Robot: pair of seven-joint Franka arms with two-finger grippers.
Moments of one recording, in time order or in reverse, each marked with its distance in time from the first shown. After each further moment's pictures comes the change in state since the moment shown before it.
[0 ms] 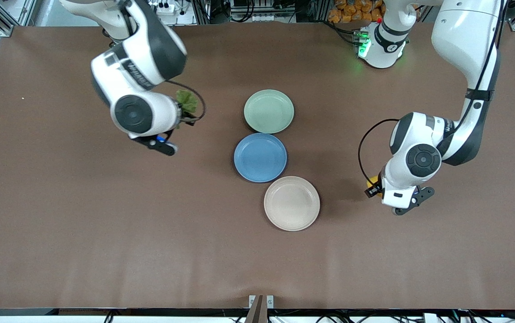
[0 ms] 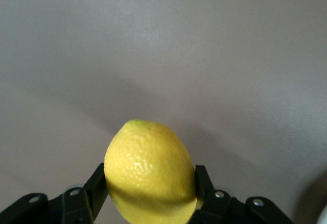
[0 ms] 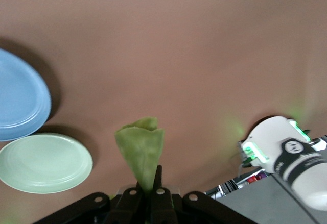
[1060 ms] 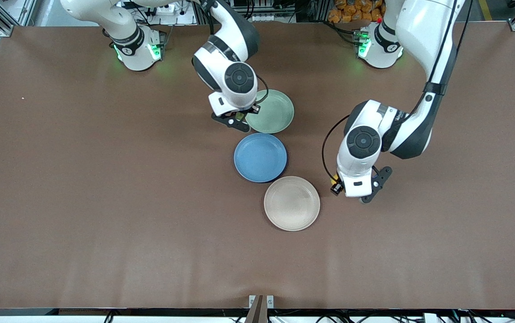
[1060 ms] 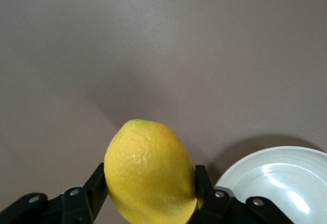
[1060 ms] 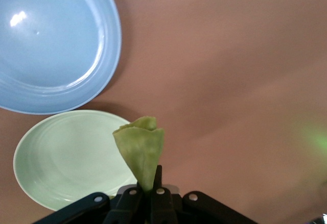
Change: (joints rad) left arm -0.231 0.008 0.044 0.049 0.000 -0.002 -0.526; right arm 0.368 0.059 0.005 -0.215 0.002 0.465 0.245
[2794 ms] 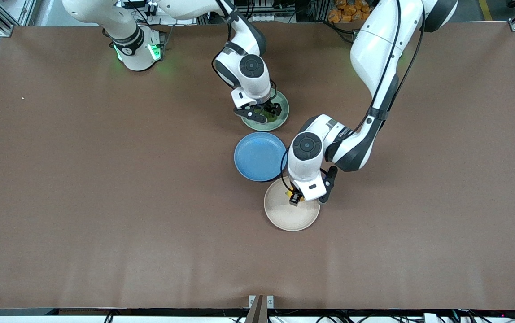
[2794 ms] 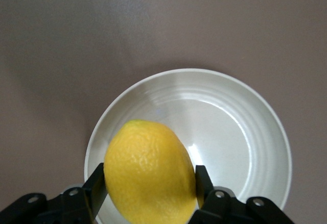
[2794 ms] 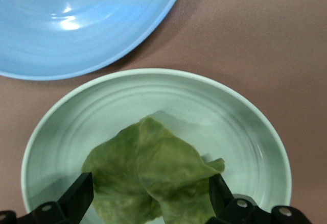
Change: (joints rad) left arm -0.184 0.260 0.019 0.238 -0.006 0.160 -0.509; right arm 0.197 0.163 0.024 -0.237 0.001 0.709 0.183
